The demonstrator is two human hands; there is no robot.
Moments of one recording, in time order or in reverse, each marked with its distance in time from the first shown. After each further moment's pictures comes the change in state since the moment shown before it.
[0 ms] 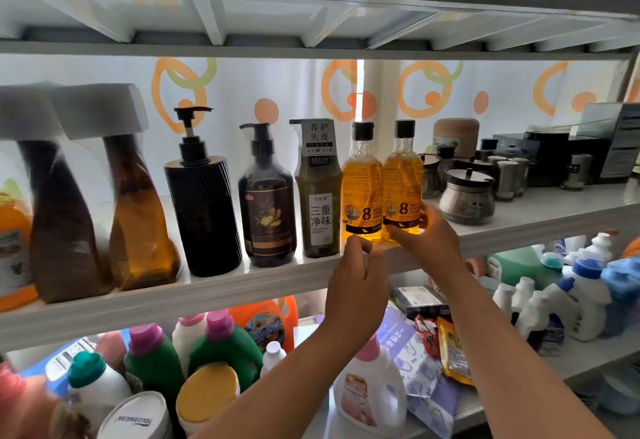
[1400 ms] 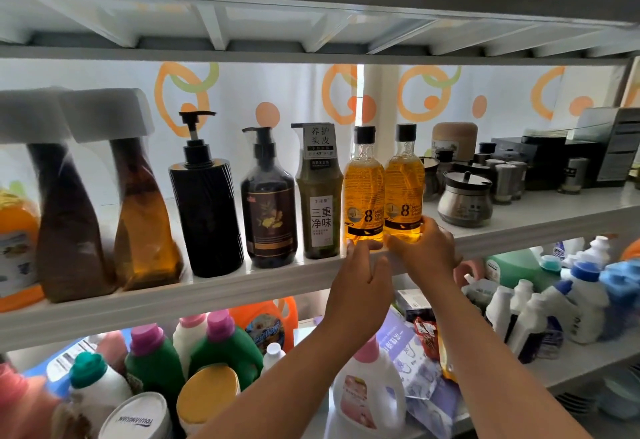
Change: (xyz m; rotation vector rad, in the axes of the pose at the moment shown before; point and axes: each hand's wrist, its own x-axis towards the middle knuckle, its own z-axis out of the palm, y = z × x) left_hand -0.001 -0.003 0.001 0.055 -0.142 -0.015; right_hand -0.010 0.000 0.012 -0.222 0.154 0.088
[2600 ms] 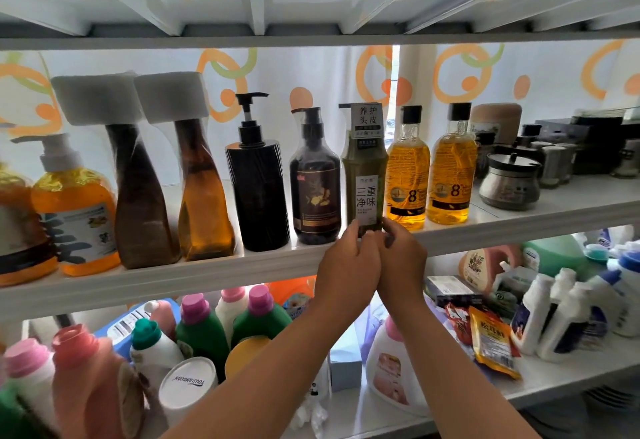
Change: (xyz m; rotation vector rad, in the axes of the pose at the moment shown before) left_hand -0.027 0.003 -0.065 -0.004 0.163 -0.100; right_hand -0.097 -0.070 0.044 0.304 -0.014 -0.120
